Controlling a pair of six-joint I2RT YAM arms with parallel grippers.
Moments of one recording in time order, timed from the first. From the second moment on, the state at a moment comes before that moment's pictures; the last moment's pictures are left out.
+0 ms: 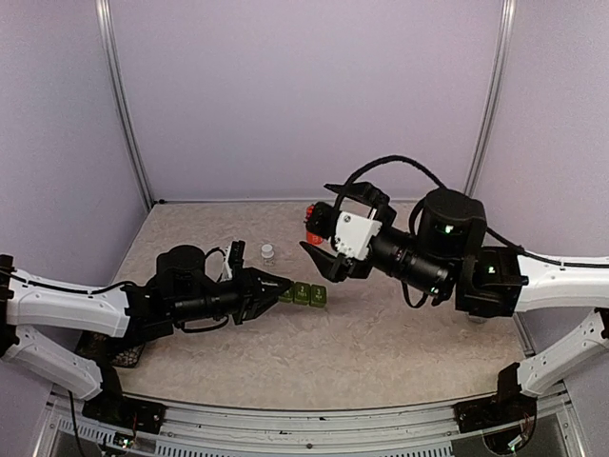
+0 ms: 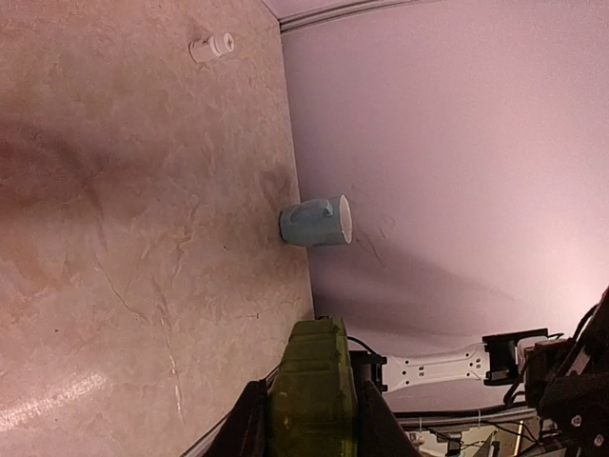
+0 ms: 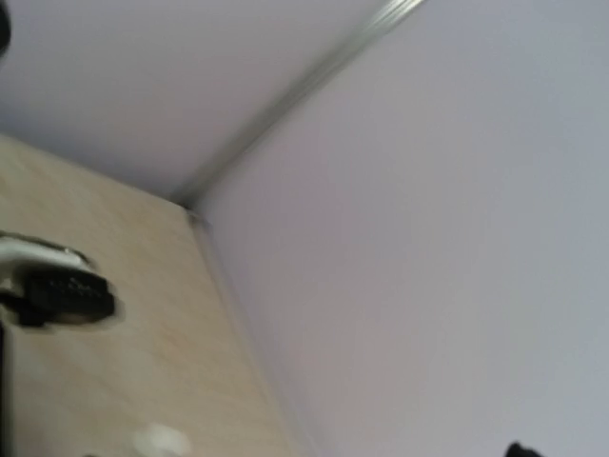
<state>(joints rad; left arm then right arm) -0.99 1.28 0.60 0.45 0.11 -1.29 1.28 1.28 1.04 0.26 0.42 -0.88</state>
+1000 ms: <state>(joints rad) -0.99 1.36 0.82 0.34 0.47 -1.00 0.67 1.24 0.79 0.20 -1.08 0.57</state>
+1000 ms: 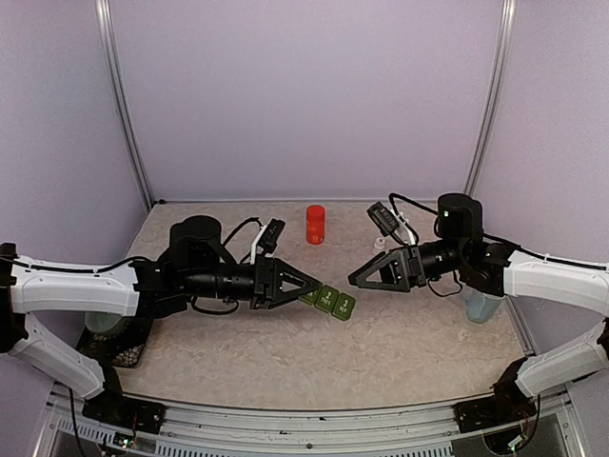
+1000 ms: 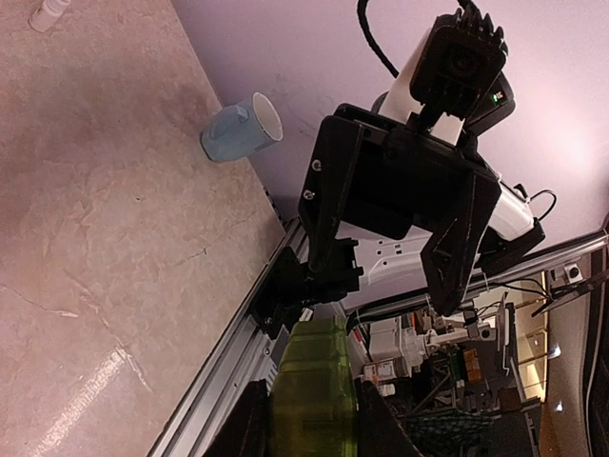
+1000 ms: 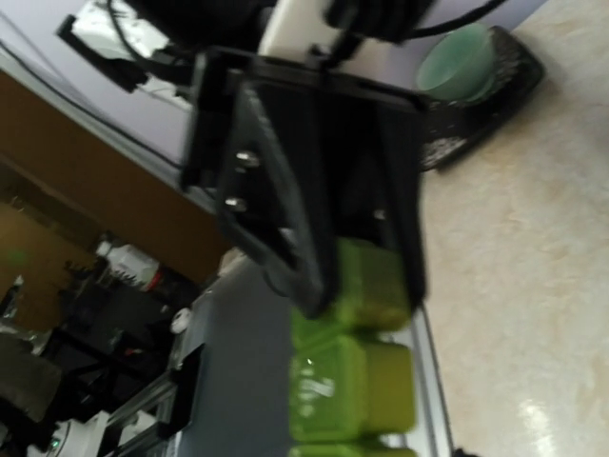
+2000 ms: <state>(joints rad) -1.00 1.42 0.90 0.31 0.52 -0.96 0.69 1.30 0.76 0.20 -1.22 0.58</state>
